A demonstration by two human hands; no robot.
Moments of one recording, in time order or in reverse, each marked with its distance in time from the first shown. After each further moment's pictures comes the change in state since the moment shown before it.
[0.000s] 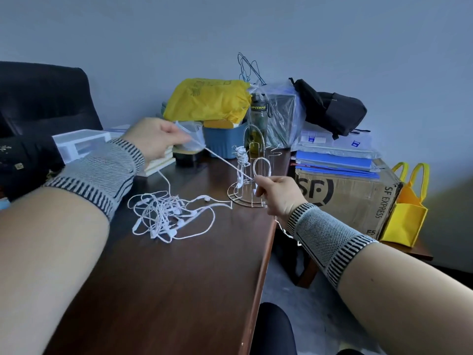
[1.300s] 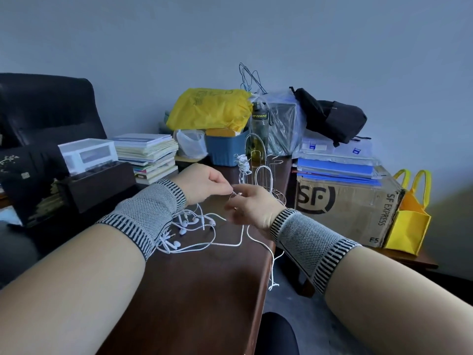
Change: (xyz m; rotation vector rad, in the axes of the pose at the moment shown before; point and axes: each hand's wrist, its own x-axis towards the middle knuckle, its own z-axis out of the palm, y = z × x) left_hand -0.024 -0.008 0.063 0.145 -0.360 0.077; right_hand -0.007 -0.012 0.035 -0.023 -0.350 -0.017
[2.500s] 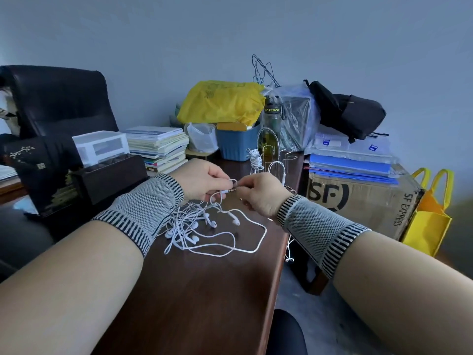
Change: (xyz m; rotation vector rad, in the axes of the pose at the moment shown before) left_hand -0.008 -0.010 -0.010 -0.317 -0.057 -0.145; right_hand 0.019 -0.009 -0.002 -0.408 0.029 -0.144
